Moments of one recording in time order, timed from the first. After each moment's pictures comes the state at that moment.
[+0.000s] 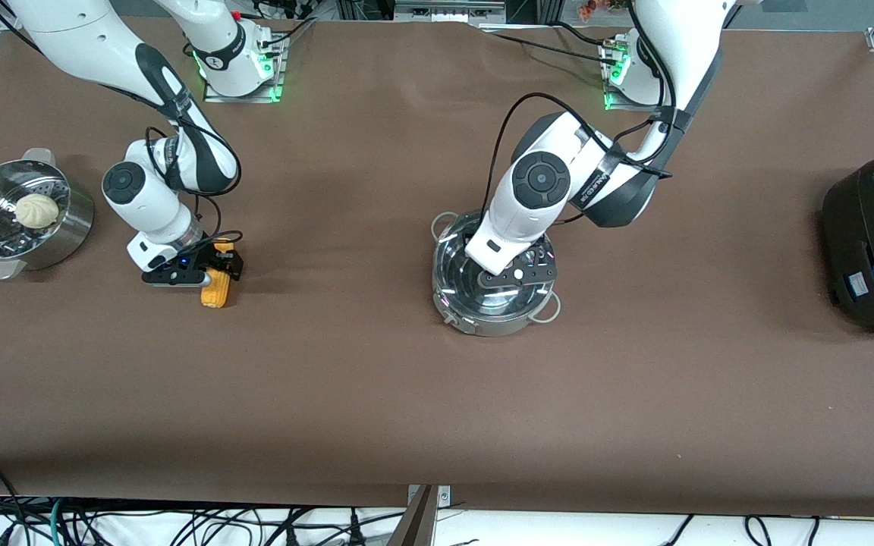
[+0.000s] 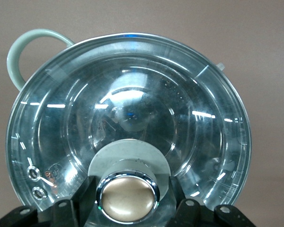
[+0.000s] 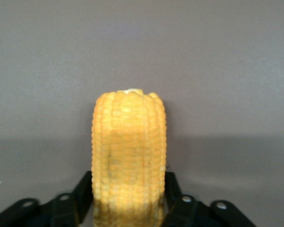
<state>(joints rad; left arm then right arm) -0.37 0.55 -0.29 -1.54 0.02 2.02 -0.76 0.03 0.41 0.04 -2.34 0.00 2.90 0.08</state>
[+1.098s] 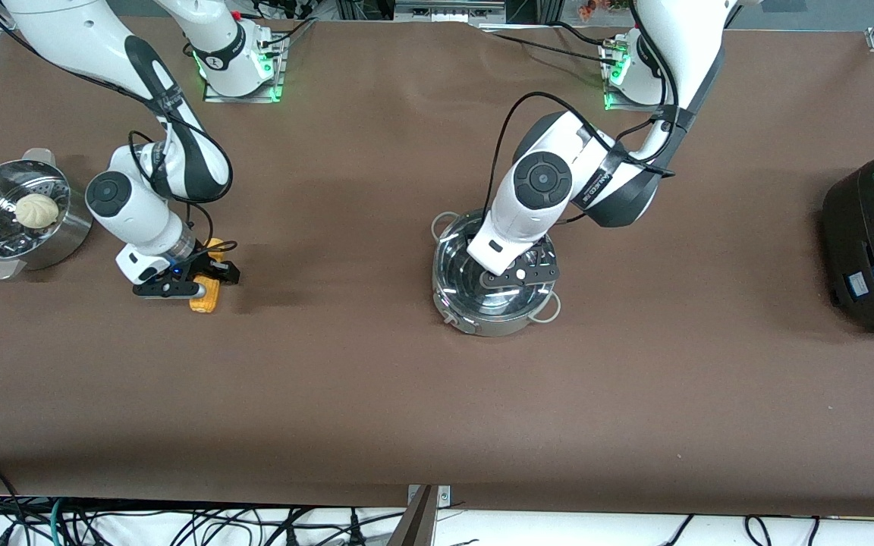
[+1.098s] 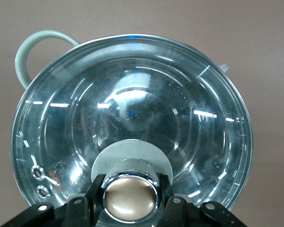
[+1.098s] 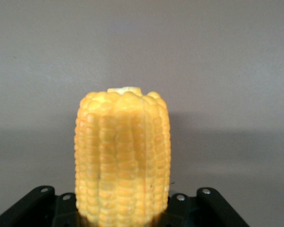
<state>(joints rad) -0.37 0.54 -0.28 -1.54 0.02 1.99 -0.76 0.04 0.38 0.05 -2.19 0.00 2.66 0.07</state>
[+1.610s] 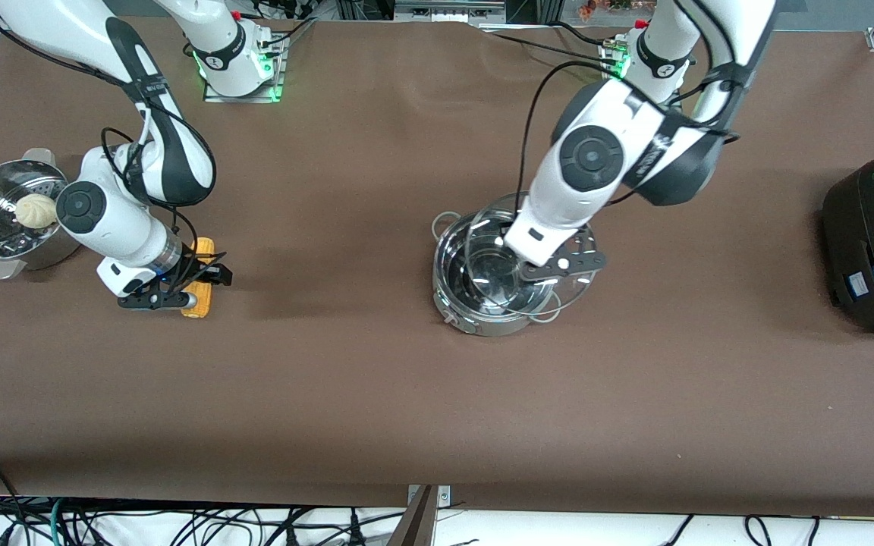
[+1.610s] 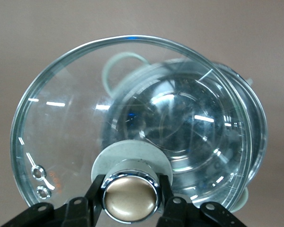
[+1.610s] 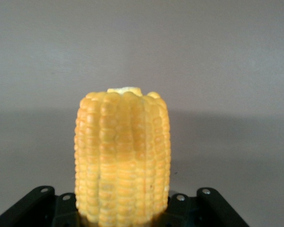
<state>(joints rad) -0.27 0.41 -0.27 -1.52 0.01 1.81 -0.69 0.04 0.34 0.07 -2.01 0.00 2.37 0.07</state>
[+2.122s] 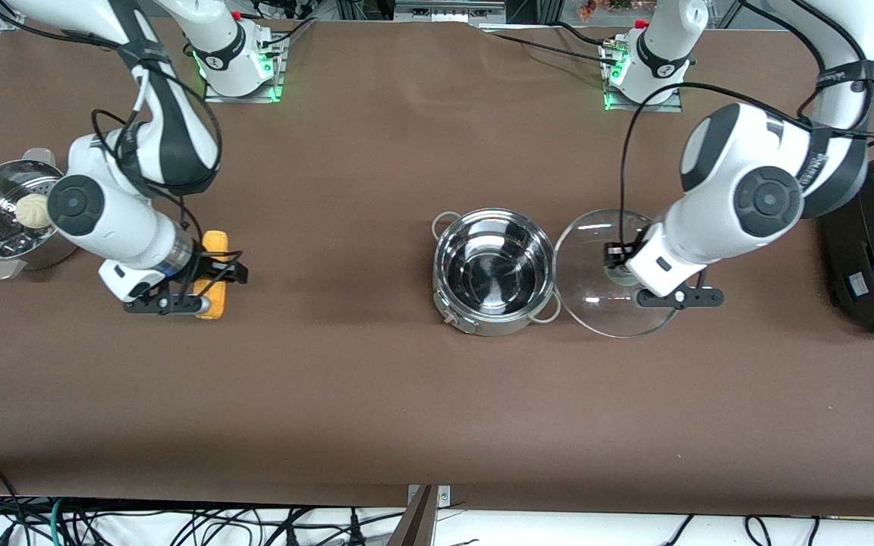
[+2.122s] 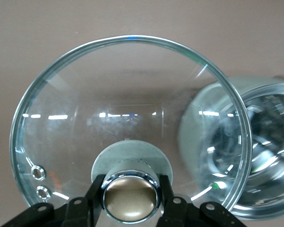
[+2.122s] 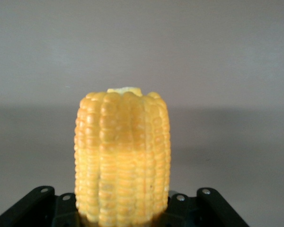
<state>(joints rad) -0.07 0.34 -0.20 -1.64 -0.02 1.80 -0.26 0.11 0.33 0.14 -1.83 0.00 2.15 0.24</state>
